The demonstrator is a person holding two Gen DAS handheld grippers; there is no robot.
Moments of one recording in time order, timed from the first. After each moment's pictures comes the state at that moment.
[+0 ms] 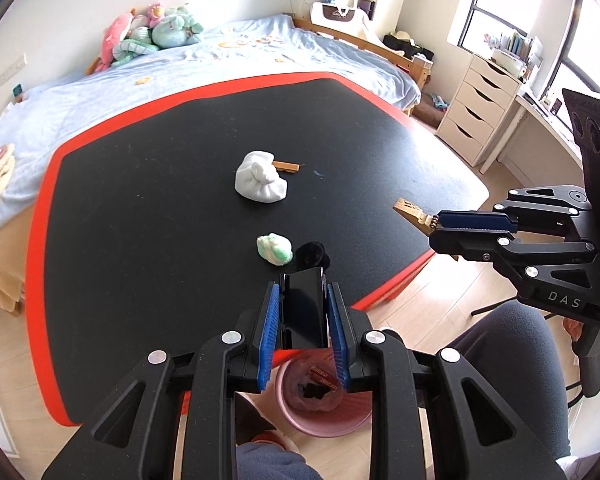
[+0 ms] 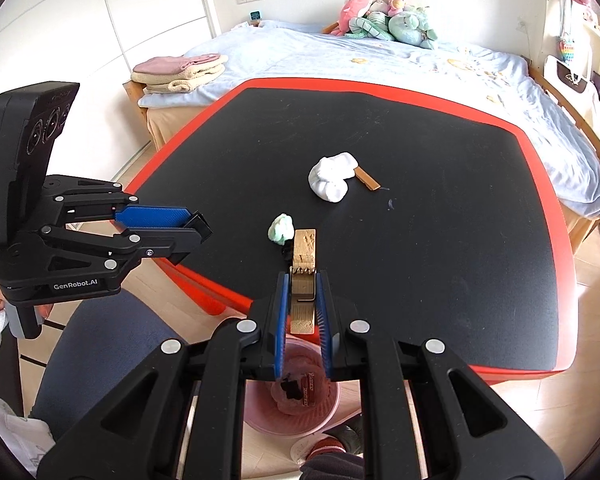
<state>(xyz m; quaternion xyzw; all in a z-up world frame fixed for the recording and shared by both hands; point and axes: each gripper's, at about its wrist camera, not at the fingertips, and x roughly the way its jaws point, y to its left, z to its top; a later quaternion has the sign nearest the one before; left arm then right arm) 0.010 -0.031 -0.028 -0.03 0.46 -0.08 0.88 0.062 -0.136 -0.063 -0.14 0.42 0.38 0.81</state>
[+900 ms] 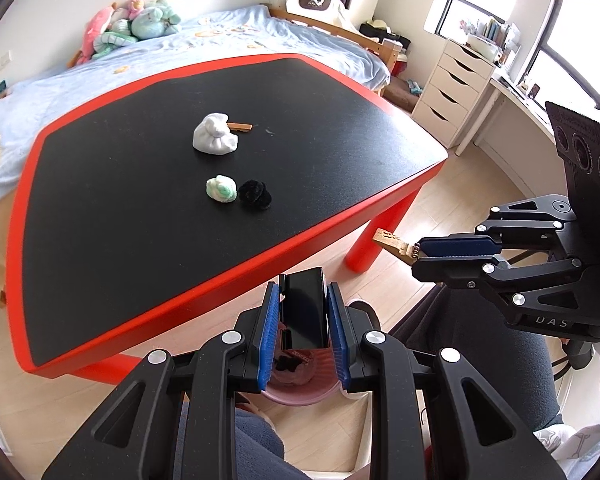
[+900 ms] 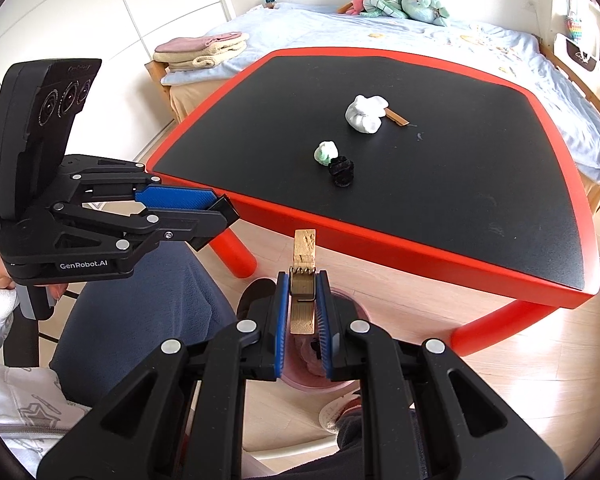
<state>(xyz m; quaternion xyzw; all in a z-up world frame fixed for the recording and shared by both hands) -0.044 -0.065 -0.038 -0.04 0.48 -0.12 0.87 -0.005 -0.163 -0.087 -0.13 0.45 0.40 0.79</state>
